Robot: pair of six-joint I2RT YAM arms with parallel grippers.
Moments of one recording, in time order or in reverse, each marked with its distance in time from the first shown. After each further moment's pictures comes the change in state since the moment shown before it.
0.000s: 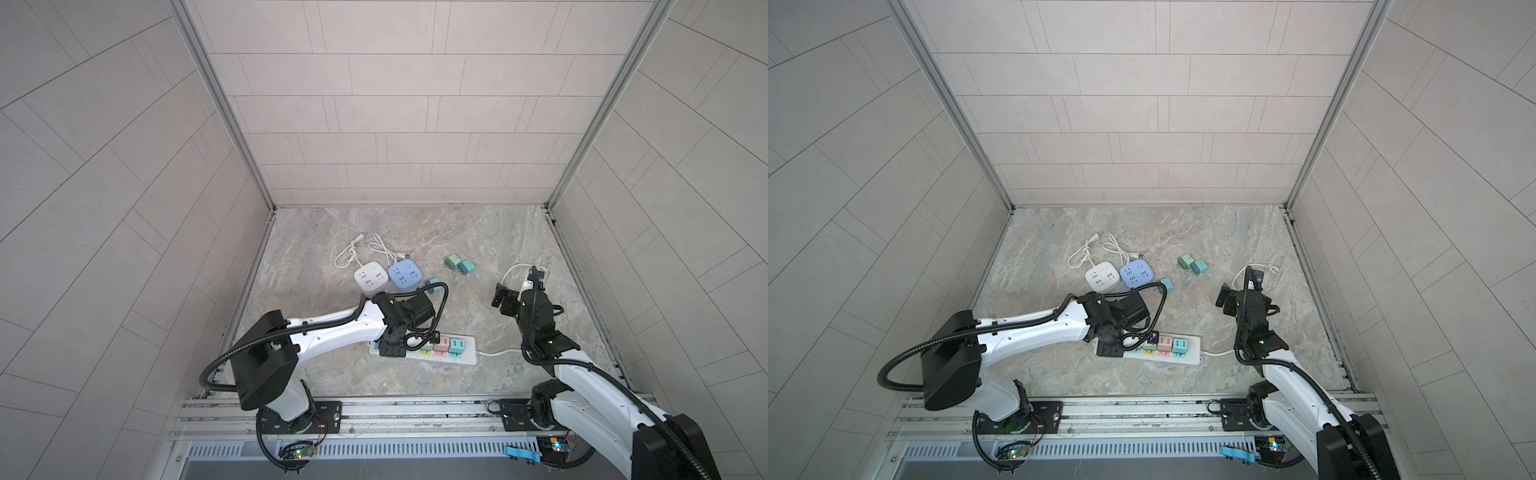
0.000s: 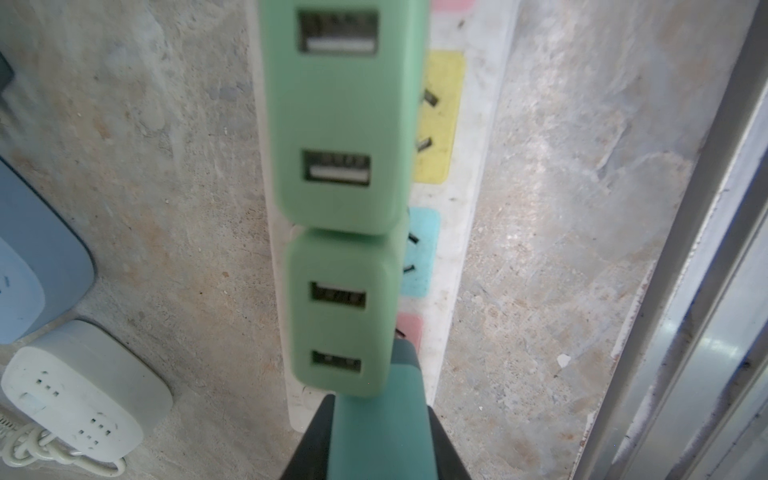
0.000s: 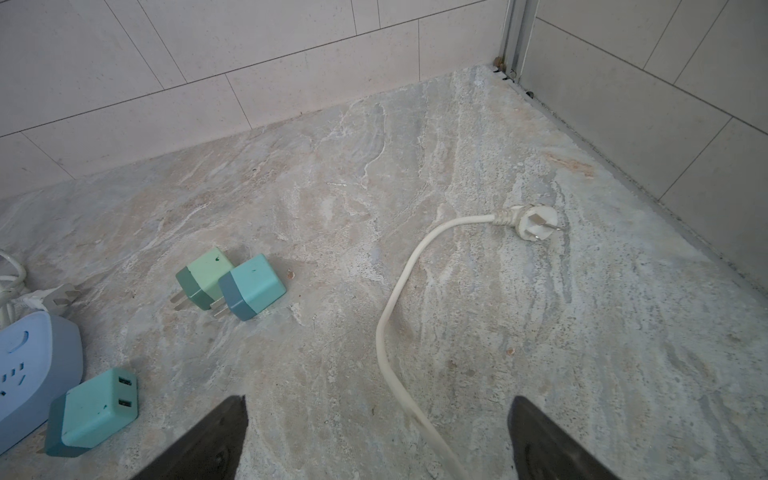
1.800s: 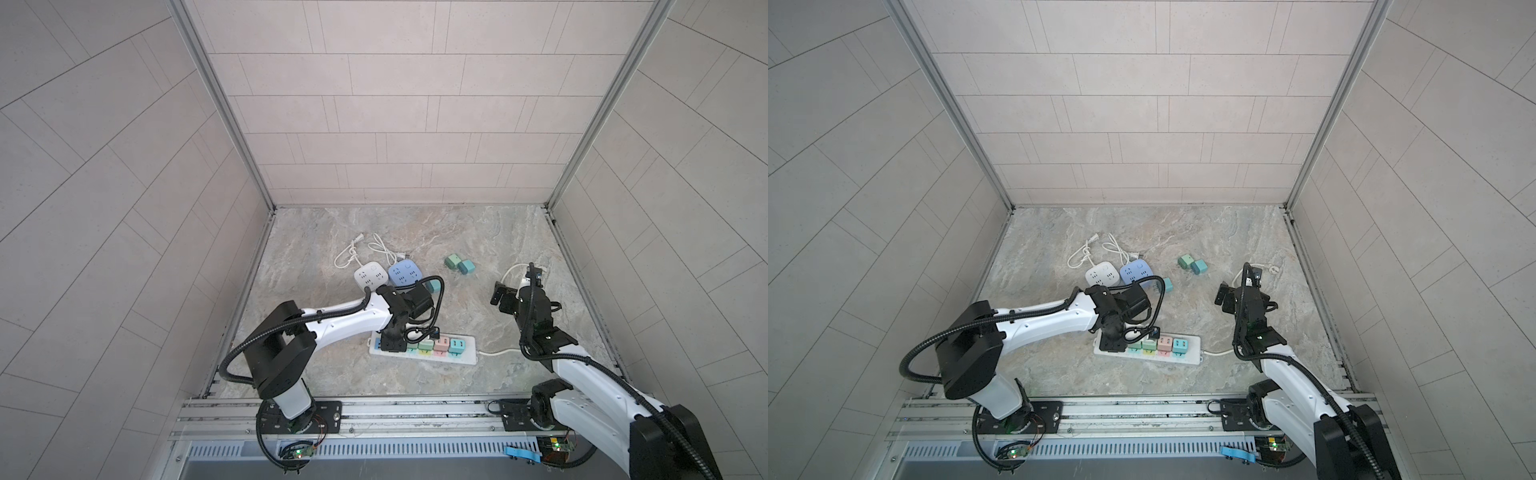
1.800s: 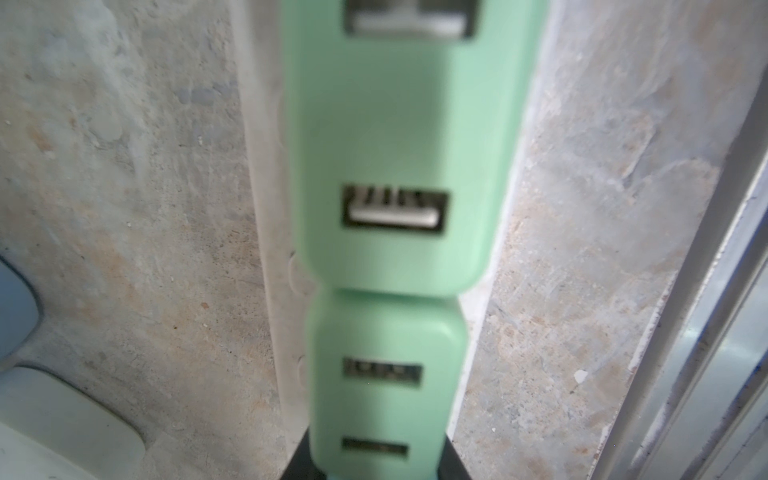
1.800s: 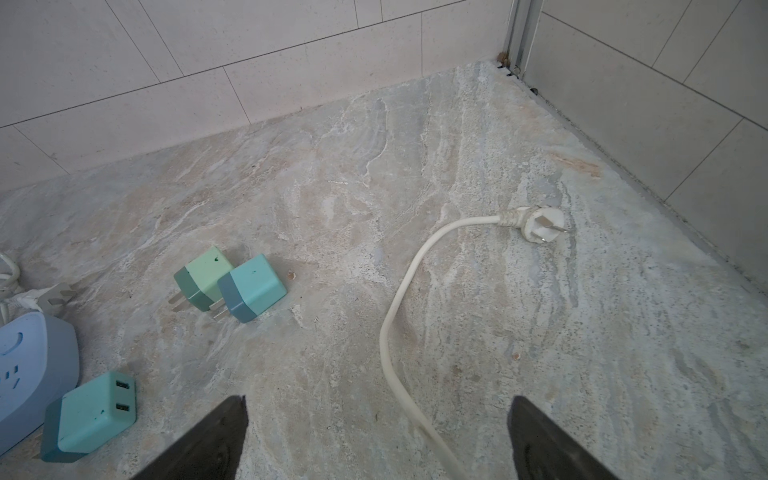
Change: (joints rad) left arm 0.072 0.104 0.039 0.006 0.102 0.069; right arm 0.005 0.046 0.027 0.000 0.000 -0.001
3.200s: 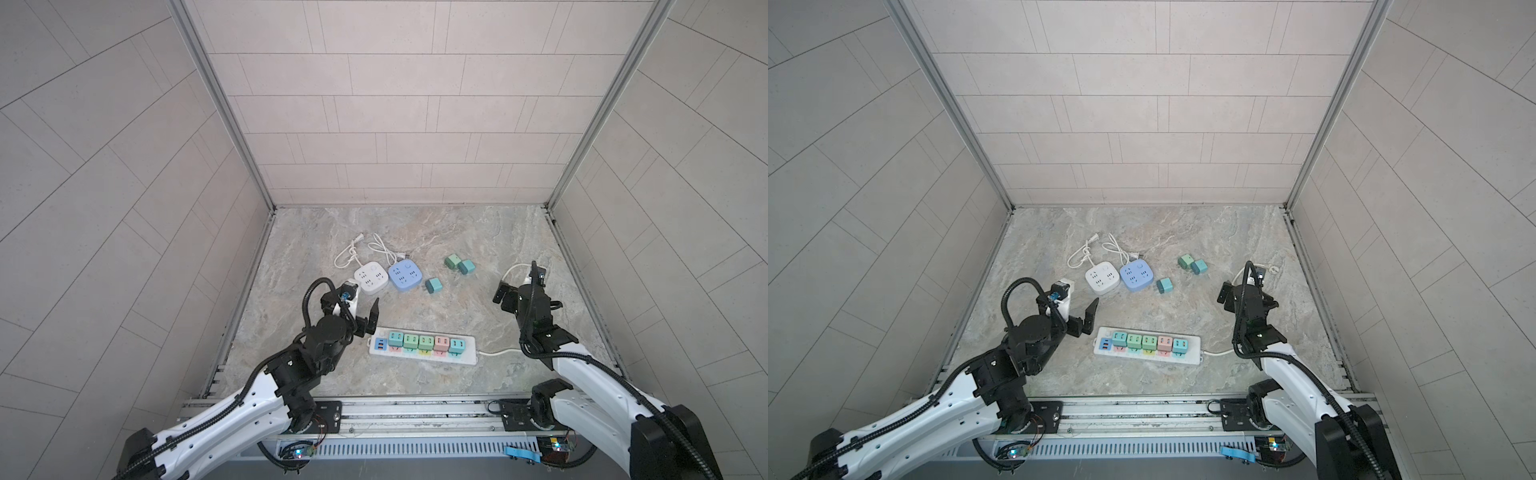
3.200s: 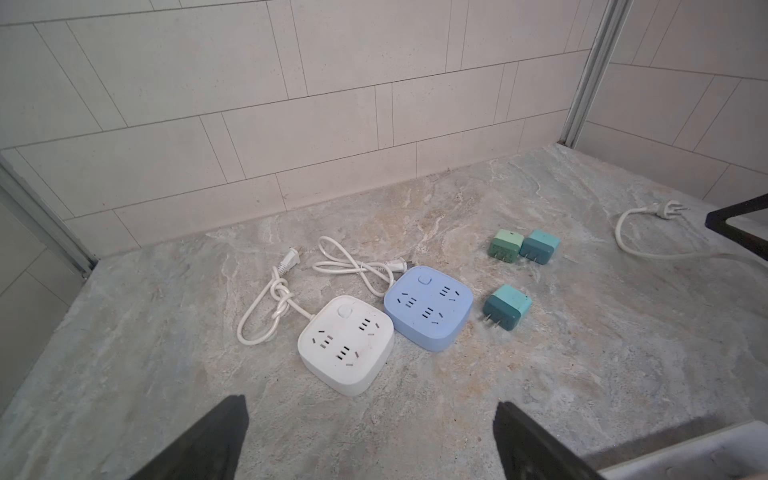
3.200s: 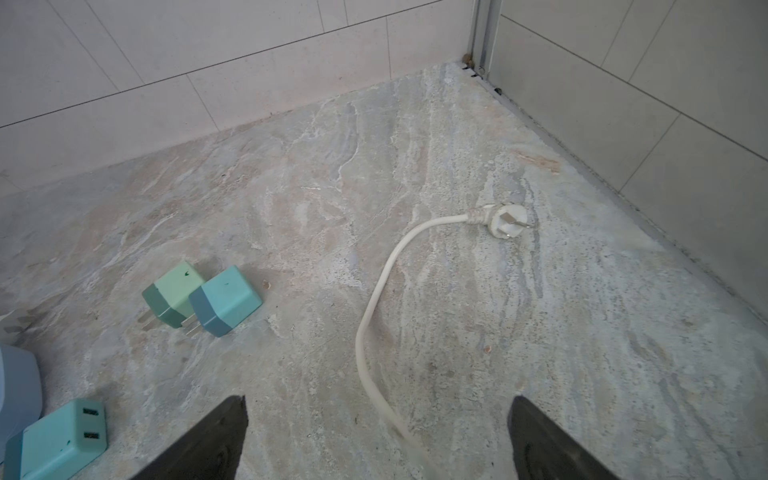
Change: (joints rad) left arm 0.074 -1.097 -0.782 0.930 -0.535 -0.777; right arm 0.002 0.011 0.045 -0.077 0.105 0.057
